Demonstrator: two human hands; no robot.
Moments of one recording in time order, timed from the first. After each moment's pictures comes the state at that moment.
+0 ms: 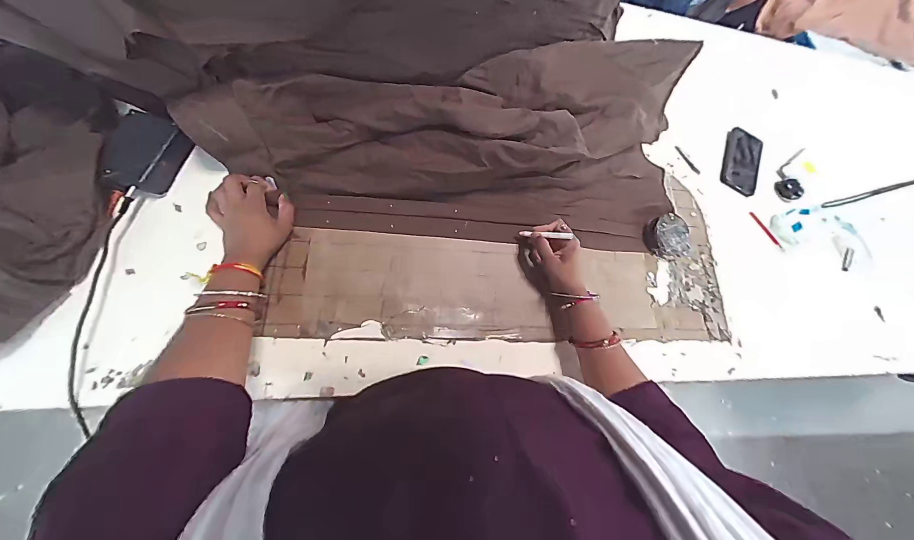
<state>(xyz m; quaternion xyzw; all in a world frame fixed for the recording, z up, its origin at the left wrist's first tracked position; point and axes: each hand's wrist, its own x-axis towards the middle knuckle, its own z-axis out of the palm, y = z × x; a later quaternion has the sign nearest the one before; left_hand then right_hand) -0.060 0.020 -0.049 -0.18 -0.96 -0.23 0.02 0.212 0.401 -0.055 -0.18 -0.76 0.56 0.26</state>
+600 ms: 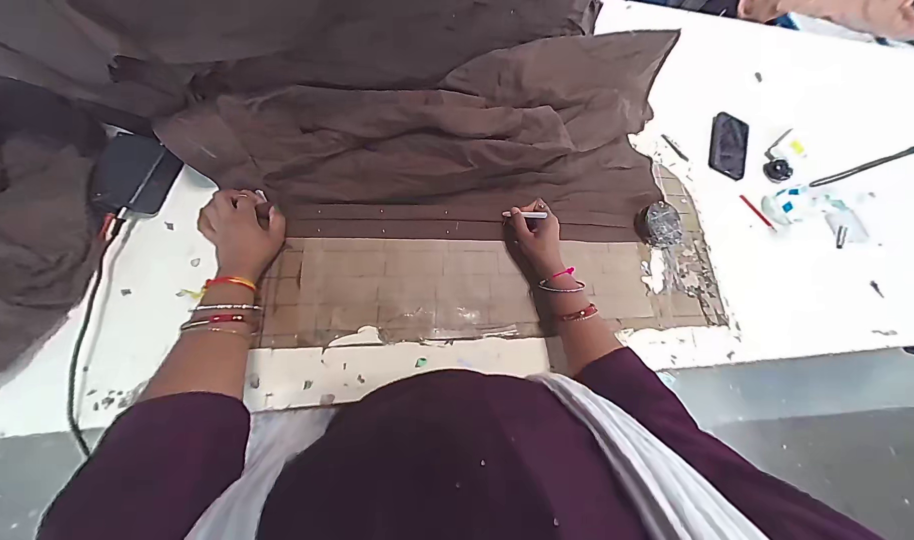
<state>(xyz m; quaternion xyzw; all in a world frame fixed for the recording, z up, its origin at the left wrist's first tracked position) -0.062 0.021 -0.050 -0.17 -0.96 -0.22 0.02 0.174 0.410 -0.063 -0.21 -0.85 0.39 0.29</state>
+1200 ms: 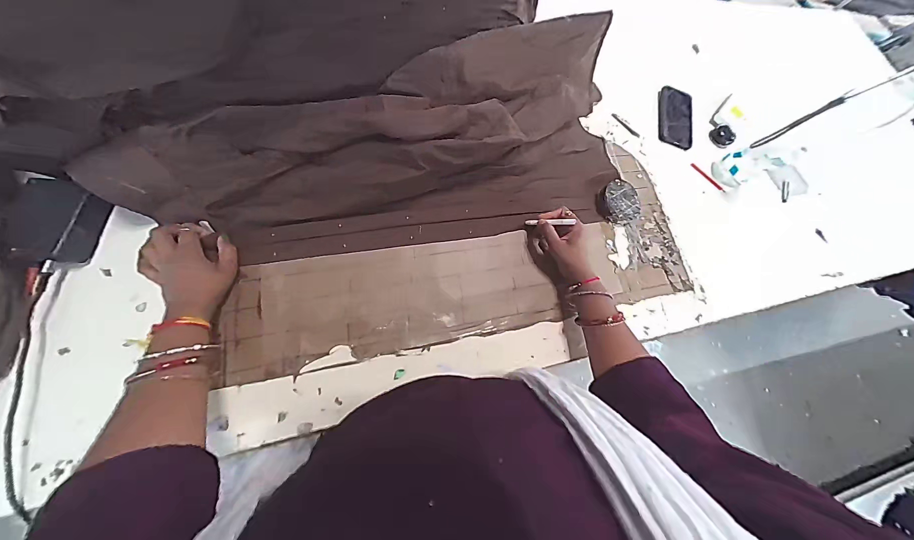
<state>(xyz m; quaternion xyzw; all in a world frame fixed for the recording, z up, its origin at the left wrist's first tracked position) -0.068 0.014 -0.060 -0.17 -0.96 -0.21 0.03 0.267 0.459 -0.052 -0.25 -0.76 0.53 0.30</state>
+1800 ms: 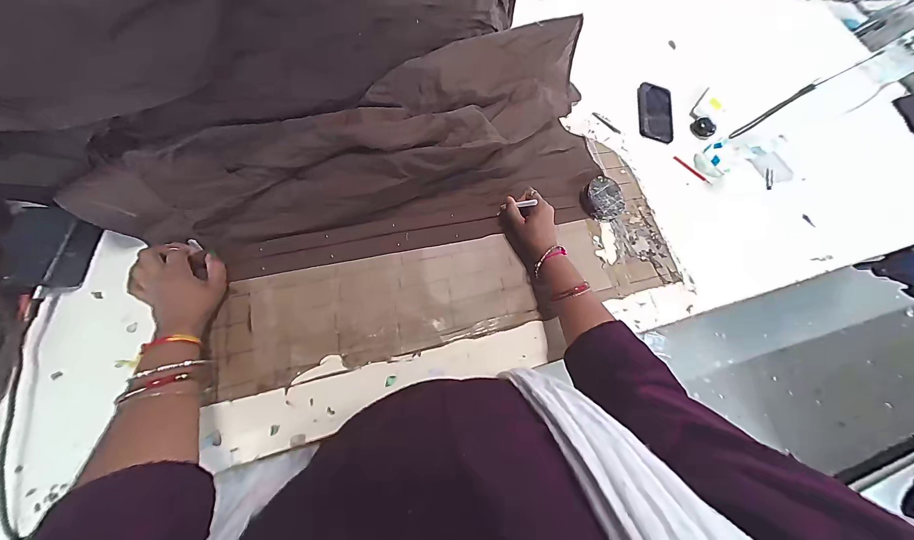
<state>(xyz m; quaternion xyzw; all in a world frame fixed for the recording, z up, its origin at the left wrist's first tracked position) -0.068 0.014 -0.063 -0.17 -0.96 -0.20 0.03 0.218 0.469 -0.045 -0.31 -0.88 0.26 0.25</state>
